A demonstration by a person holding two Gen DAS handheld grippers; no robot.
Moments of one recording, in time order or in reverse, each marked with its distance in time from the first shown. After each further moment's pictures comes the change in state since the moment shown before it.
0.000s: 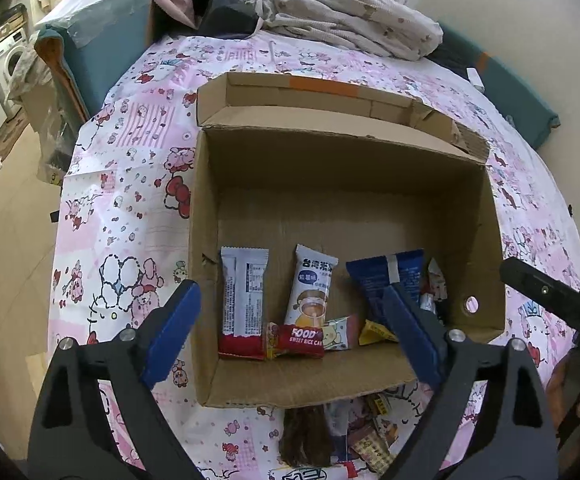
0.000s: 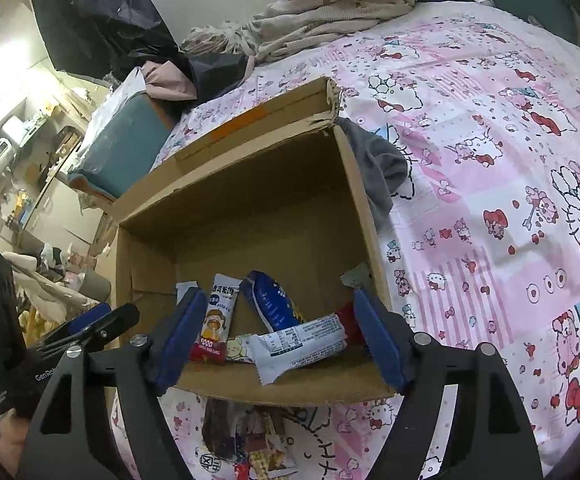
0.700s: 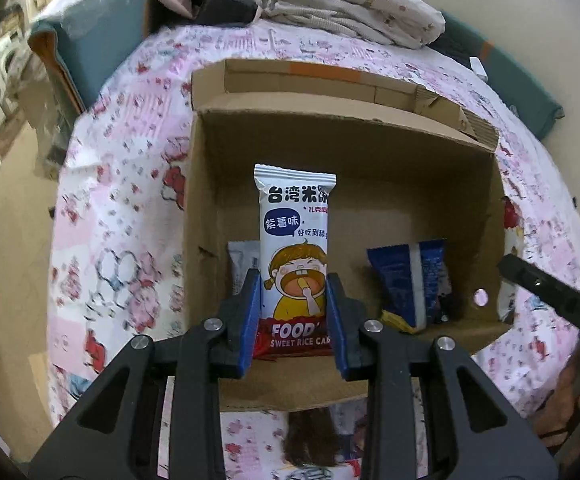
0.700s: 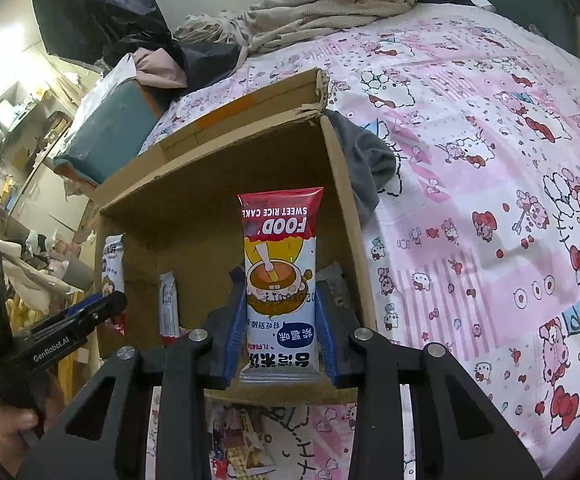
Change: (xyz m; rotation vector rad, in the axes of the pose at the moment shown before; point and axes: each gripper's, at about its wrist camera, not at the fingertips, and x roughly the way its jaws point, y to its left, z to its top) left arm 0.013 0.000 0.000 0.019 0.030 0.023; right arm 0.007 -0.004 0.000 -0.037 0.026 -0.060
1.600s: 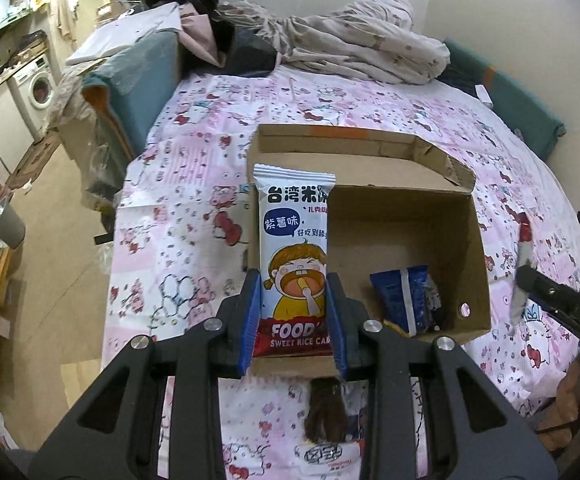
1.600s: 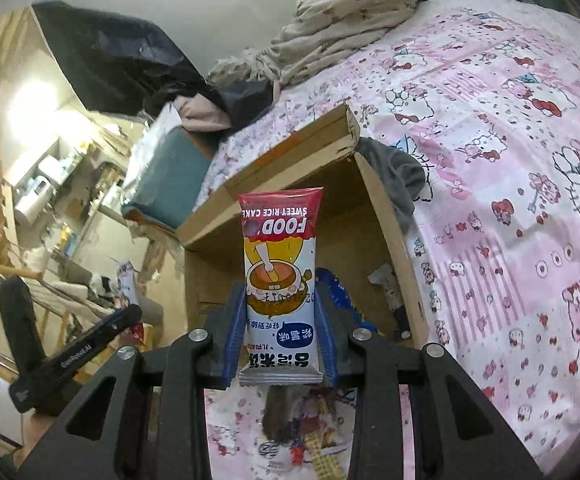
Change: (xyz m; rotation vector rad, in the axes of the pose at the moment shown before) left arm -0.084 0.002 0.010 0.006 -0.112 0.074; right arm -0.053 0.000 -0.005 0.112 -0.094 0.228
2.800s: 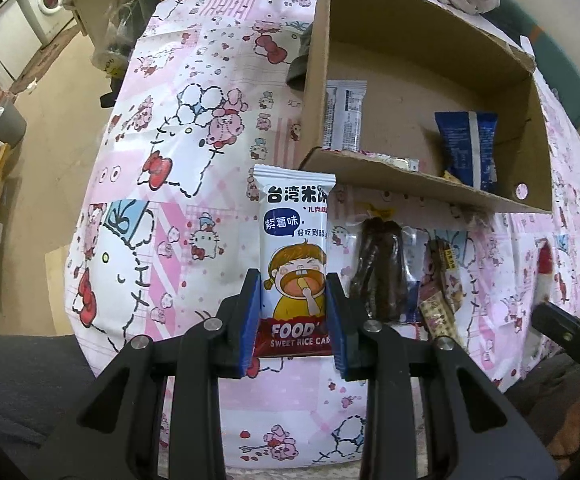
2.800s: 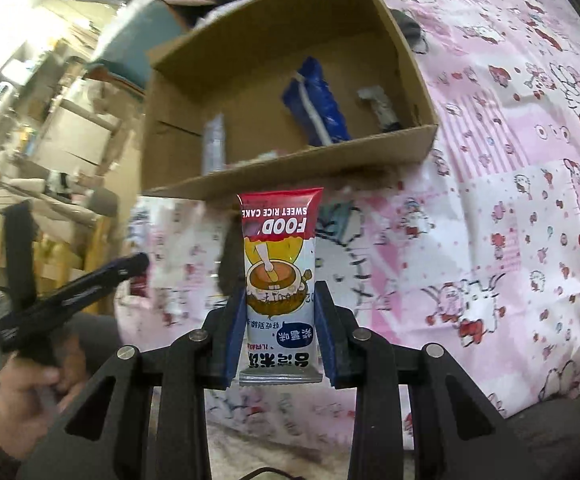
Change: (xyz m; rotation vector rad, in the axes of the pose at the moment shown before) left arm 0.039 0.041 -0.135 -0.146 0.337 0.023; right arm -0.004 0.004 -0.105 -0.093 0.368 -0.136
